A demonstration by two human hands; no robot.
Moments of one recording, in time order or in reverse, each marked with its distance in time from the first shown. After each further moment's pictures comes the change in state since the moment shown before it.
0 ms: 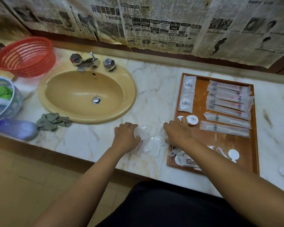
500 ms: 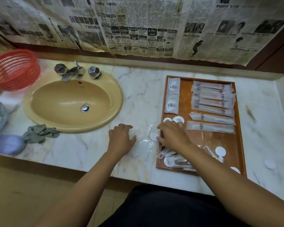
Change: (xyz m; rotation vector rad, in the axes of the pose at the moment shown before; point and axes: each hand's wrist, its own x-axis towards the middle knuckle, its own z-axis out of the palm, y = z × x) left_hand 0.006 0.037 0.001 -0.039 0.163 0.031; right_hand -0.033 0.030 -0.002 0.285 0.201 0.031
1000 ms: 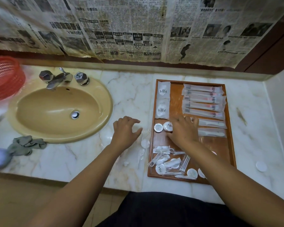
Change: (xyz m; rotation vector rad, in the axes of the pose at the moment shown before) left_hand 0.061 0.051 0.003 -0.114 0.076 0.201; right_hand 0.011 0.066 -0.021 -0.171 0.111 0.293
